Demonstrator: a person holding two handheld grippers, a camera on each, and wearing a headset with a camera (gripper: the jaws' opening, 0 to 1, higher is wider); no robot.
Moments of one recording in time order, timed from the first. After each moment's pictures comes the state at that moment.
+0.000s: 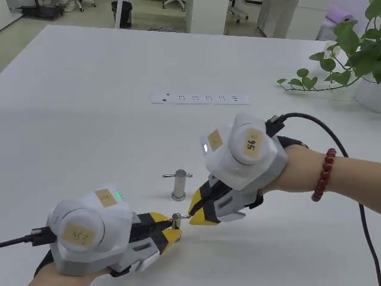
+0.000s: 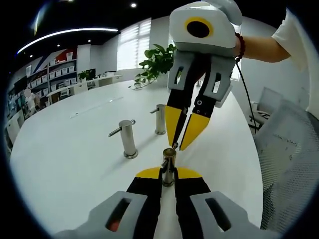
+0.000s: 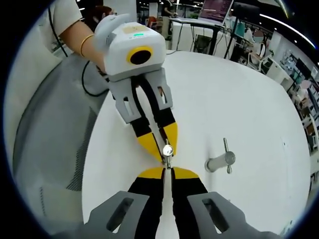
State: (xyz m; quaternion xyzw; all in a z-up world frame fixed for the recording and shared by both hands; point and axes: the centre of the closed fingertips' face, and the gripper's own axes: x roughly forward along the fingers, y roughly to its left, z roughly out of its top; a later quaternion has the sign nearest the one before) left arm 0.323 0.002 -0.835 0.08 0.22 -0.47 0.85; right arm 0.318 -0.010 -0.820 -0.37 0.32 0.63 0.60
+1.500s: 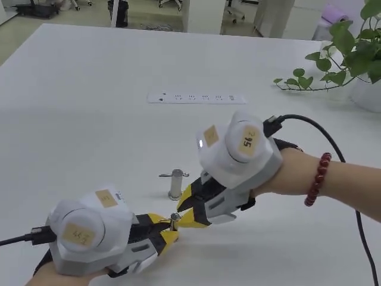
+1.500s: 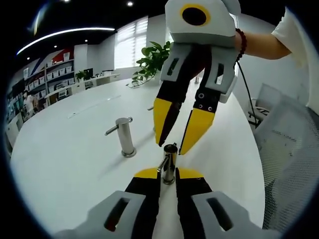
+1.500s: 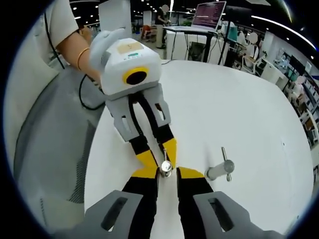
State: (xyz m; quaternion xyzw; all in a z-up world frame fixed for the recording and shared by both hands) left arm 0.323 -0.002 -0.842 0.10 0.23 -0.48 0.84; right arm 0.319 0.004 -0.812 -0.33 0.31 0.63 0.63
